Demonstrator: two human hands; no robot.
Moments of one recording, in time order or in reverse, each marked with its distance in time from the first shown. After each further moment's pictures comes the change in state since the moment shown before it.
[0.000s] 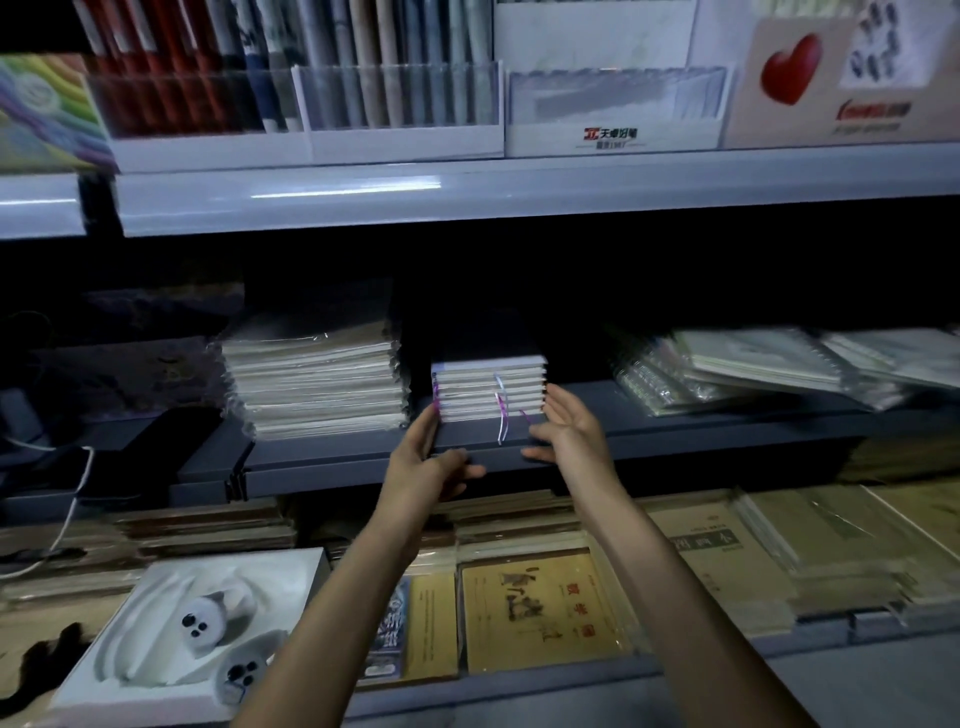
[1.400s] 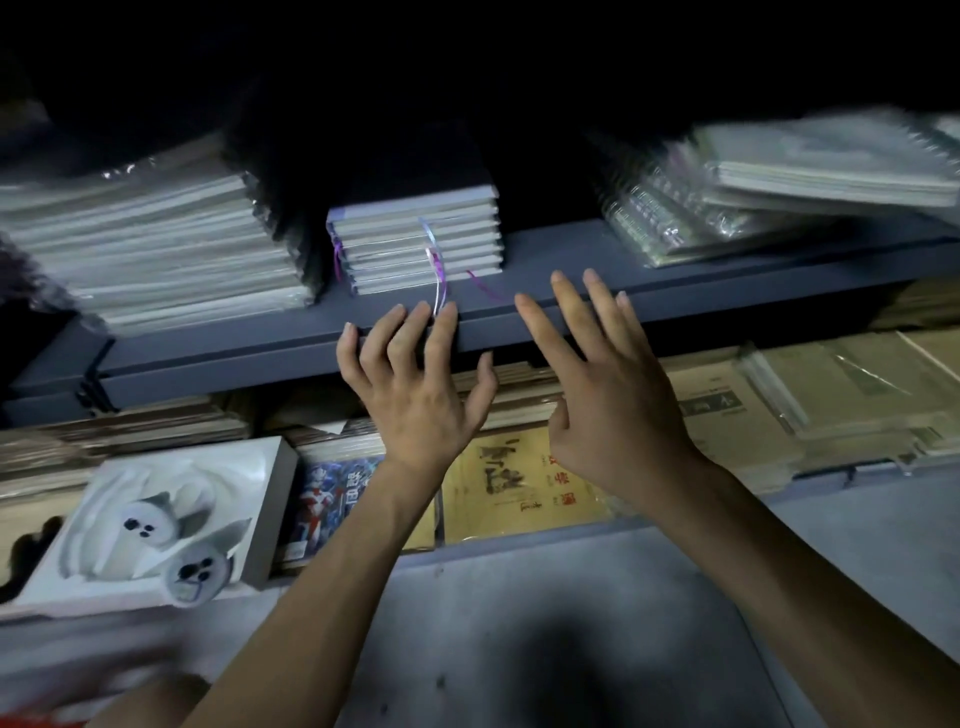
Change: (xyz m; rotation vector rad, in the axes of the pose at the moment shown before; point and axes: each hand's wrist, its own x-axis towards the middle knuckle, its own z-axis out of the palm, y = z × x) left_hand 0.057 -0.125 0.057 1.185 0.705 1.075; right_hand -0.021 0.059 -0.082 -1.361 -0.116 -0.614
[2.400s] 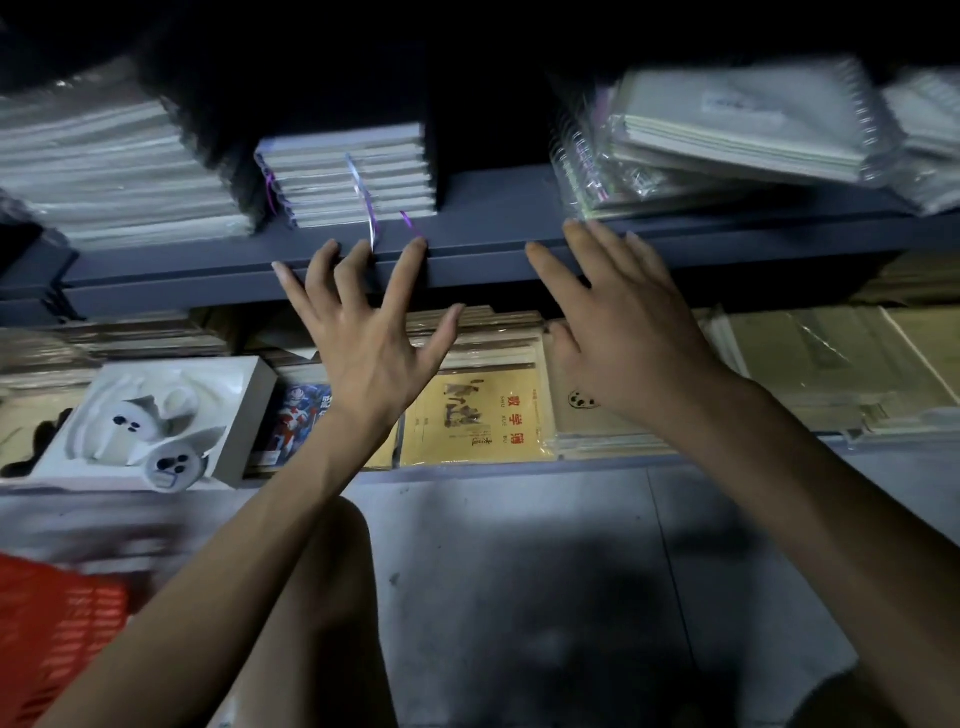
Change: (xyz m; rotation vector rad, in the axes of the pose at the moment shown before) left_hand 0.017 0.047 -0.037 0.180 -0.321 -0.098; right_hand -0.006 0.080 -0.054 -0.056 -0.169 -0.105
